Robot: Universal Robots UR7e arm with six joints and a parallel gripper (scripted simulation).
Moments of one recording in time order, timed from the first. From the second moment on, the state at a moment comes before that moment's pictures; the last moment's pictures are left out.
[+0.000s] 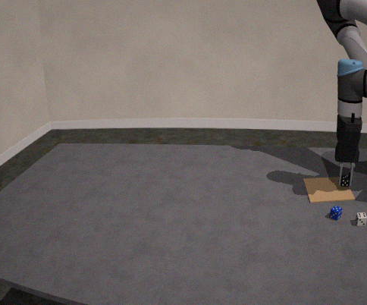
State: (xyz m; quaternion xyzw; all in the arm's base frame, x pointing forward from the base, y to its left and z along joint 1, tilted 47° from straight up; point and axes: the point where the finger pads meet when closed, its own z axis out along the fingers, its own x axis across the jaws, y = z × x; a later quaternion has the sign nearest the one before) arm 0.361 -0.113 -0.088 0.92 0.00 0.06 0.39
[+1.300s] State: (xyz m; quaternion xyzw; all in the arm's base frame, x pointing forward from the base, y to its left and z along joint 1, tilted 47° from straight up) arm 0.364 -0.120 -0.094 0.92 0.00 0.06 0.39
